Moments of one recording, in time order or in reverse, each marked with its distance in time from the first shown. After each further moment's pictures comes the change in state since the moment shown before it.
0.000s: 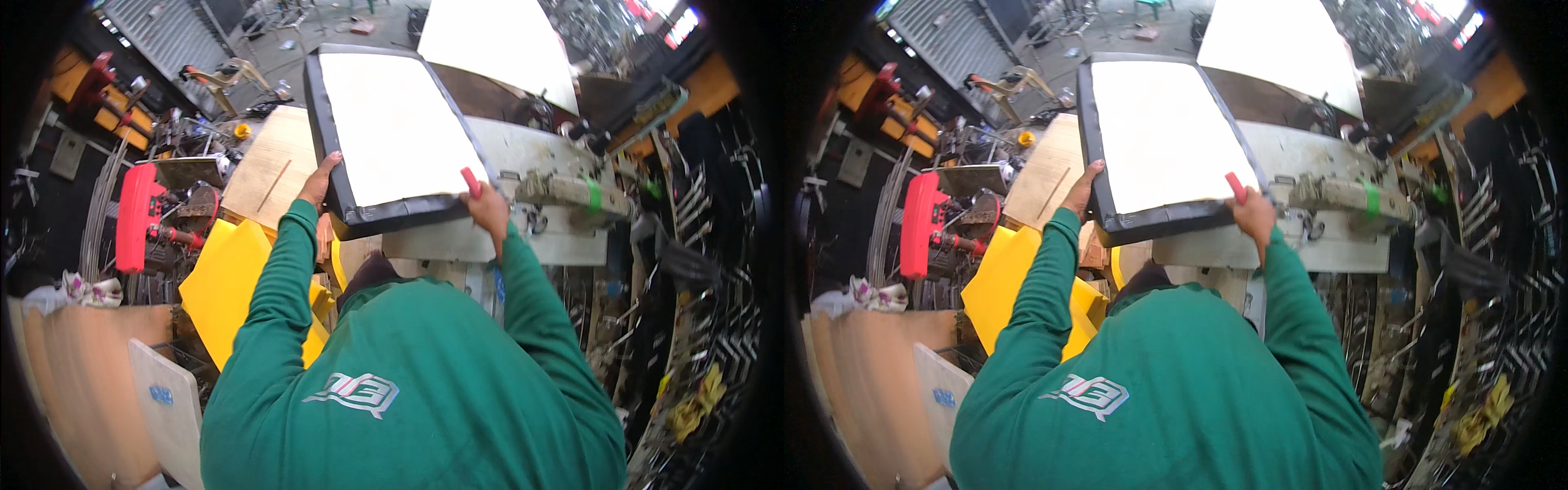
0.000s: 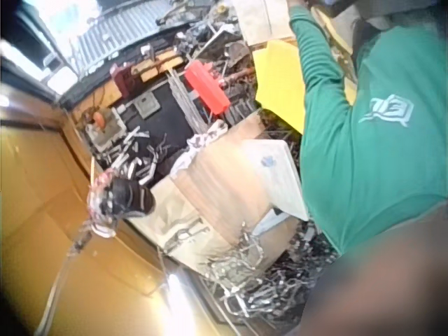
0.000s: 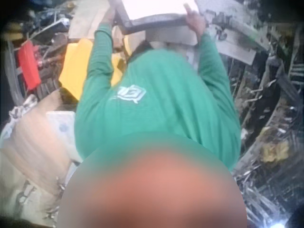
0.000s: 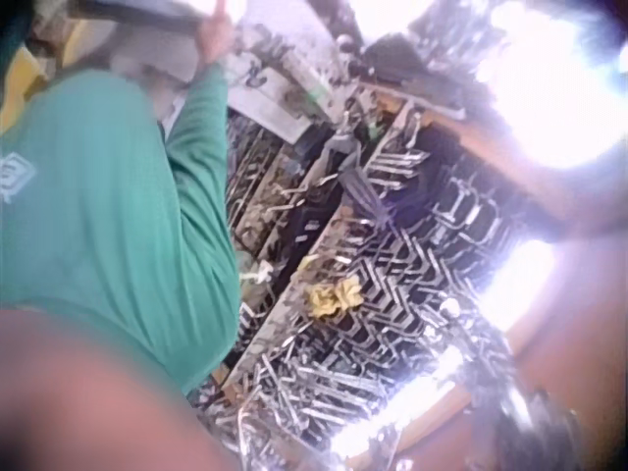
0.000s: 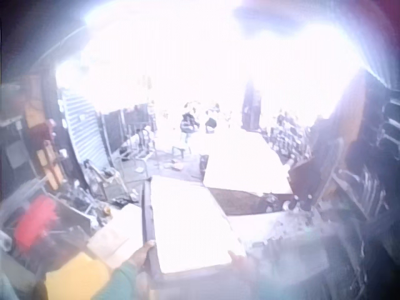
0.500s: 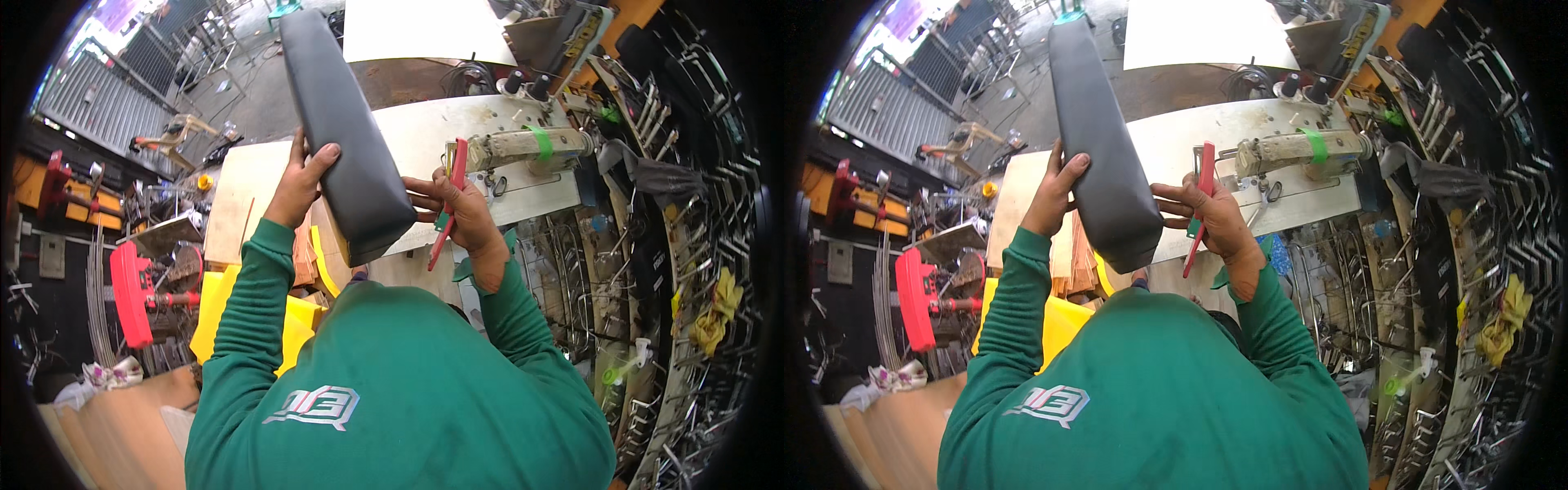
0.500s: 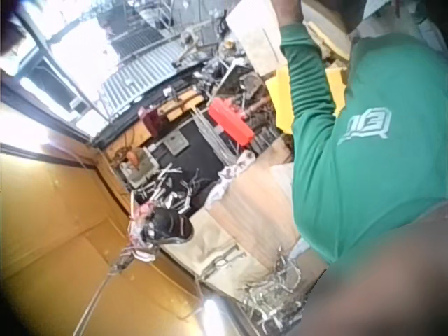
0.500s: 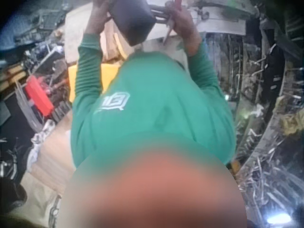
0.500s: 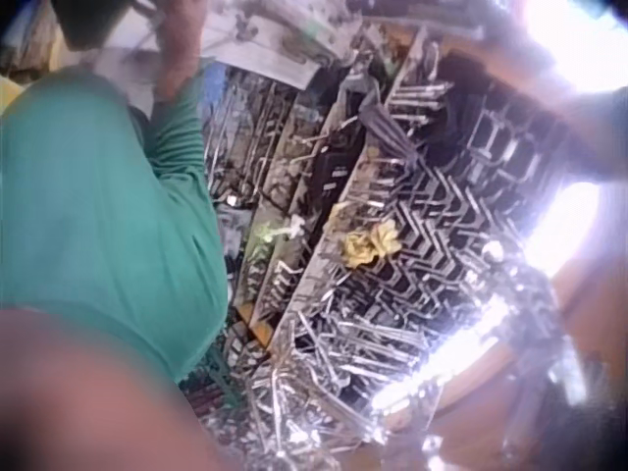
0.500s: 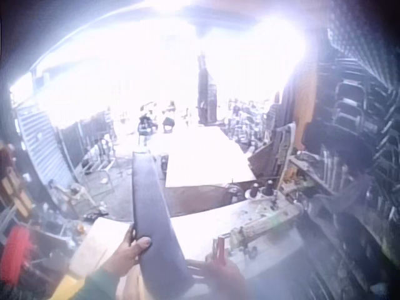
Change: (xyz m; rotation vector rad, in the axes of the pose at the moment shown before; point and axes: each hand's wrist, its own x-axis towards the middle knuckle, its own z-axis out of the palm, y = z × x) left_hand -0.111 0.127 0.152 0.242 -0.271 0.317; right_hand -0.125 -0.082 -0.127 1.638 -0.300 -0.117
